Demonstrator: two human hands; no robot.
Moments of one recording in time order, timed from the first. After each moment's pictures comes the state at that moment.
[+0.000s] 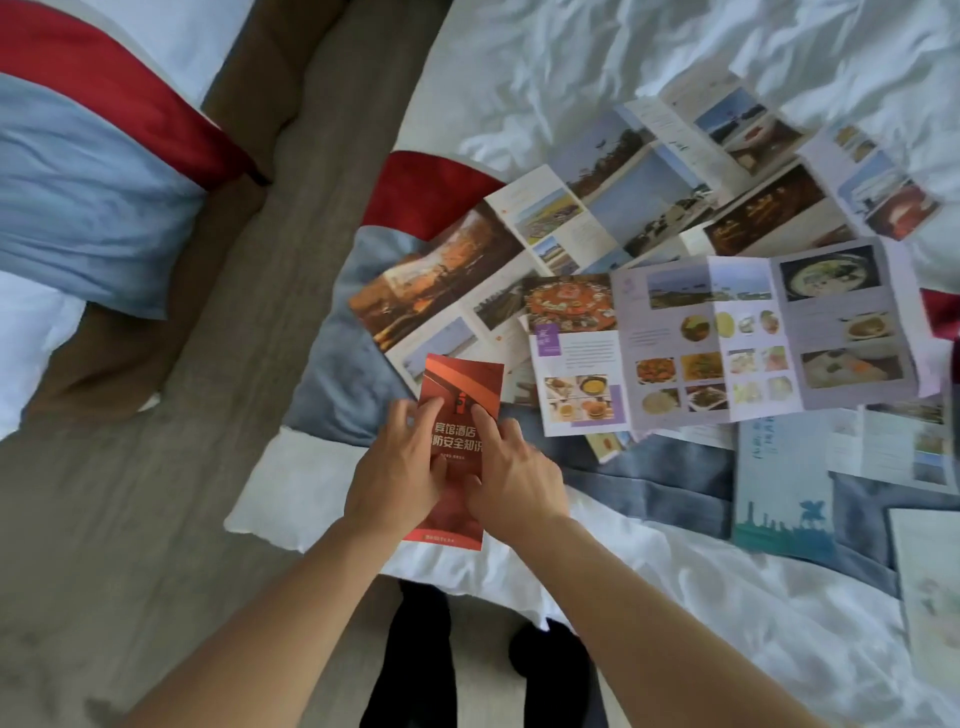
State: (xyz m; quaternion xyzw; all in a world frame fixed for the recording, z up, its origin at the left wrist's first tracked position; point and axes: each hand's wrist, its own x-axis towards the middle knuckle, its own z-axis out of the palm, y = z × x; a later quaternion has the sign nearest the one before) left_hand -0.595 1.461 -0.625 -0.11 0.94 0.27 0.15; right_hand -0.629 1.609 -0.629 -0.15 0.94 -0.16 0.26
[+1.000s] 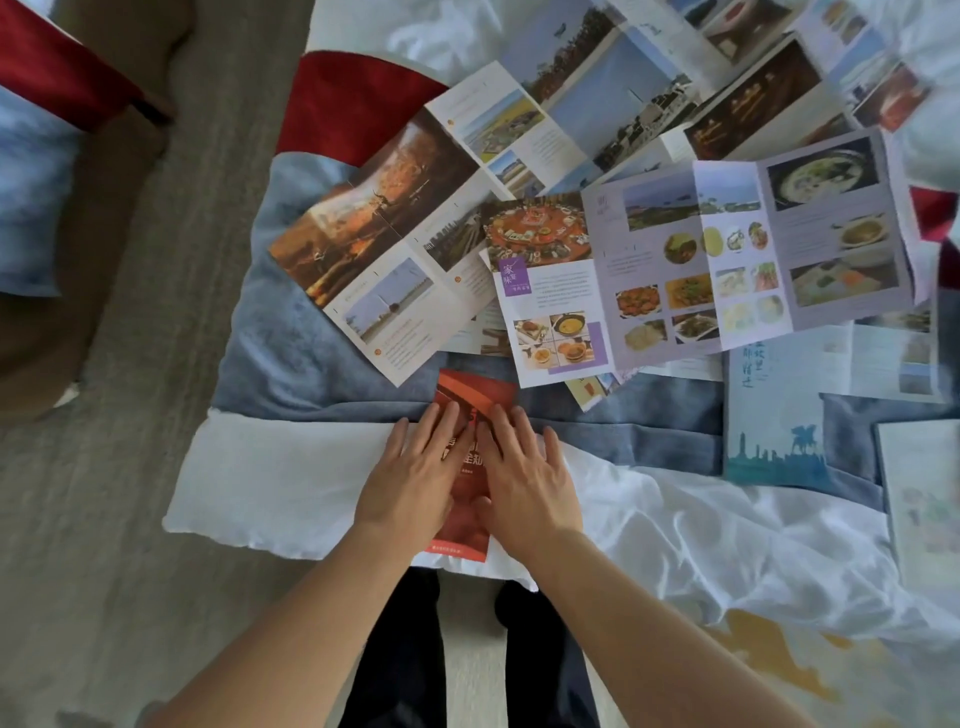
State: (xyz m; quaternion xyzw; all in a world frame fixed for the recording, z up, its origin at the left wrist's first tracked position) left_hand -0.564 1.505 -0.700 0.15 0.95 0.05 0.26; right_hand -0.579 1.658 -0.692 -0.21 0.94 -0.01 0.26
